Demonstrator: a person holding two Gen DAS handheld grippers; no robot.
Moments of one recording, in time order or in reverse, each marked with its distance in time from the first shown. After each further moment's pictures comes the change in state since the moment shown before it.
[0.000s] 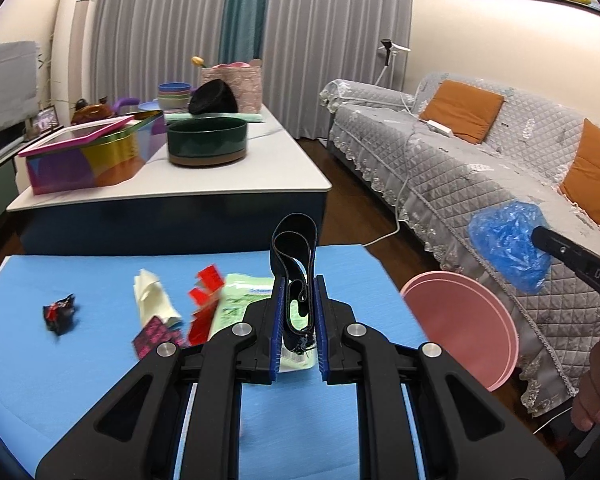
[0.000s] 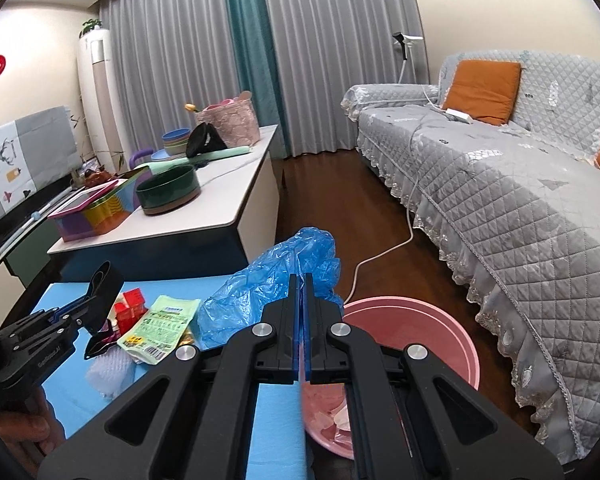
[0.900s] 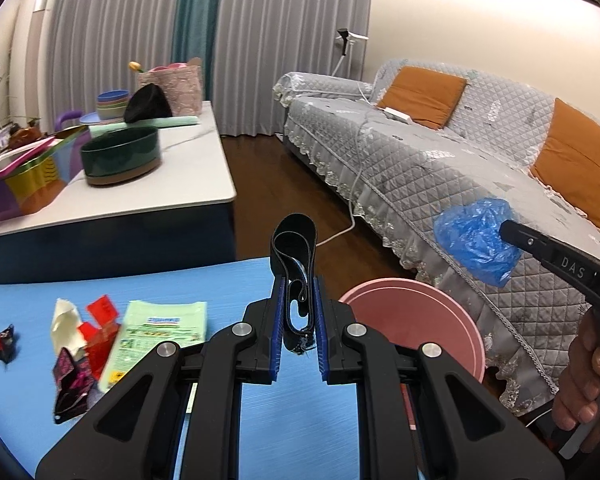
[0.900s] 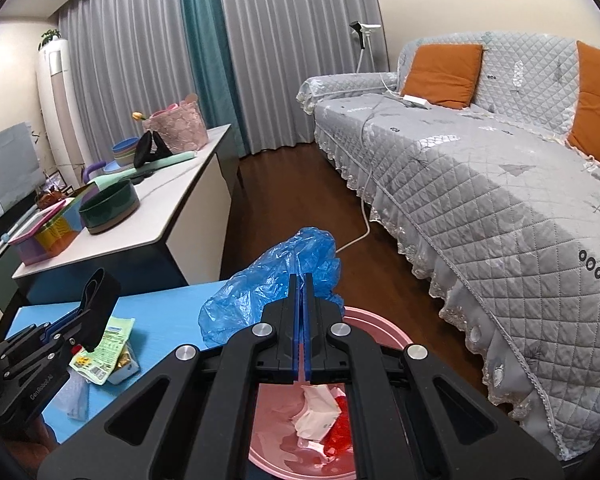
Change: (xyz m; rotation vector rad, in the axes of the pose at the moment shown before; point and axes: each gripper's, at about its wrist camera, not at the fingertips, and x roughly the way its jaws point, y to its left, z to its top) left arm 0.042 -0.082 0.014 0.073 0.023 -0.119; right arm 0.021 -0.071 0.016 0.073 0.025 -0.112
